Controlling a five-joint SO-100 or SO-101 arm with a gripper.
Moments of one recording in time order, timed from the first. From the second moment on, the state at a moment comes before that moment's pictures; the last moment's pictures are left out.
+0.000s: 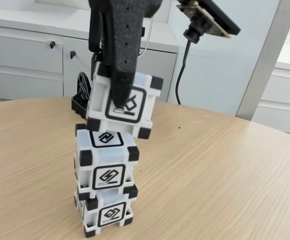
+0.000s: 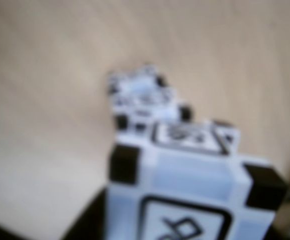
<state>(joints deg) 23.5 101.6 79.7 98.3 -8.2</state>
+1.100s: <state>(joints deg) 25.8 101.6 79.6 98.3 -9.9</state>
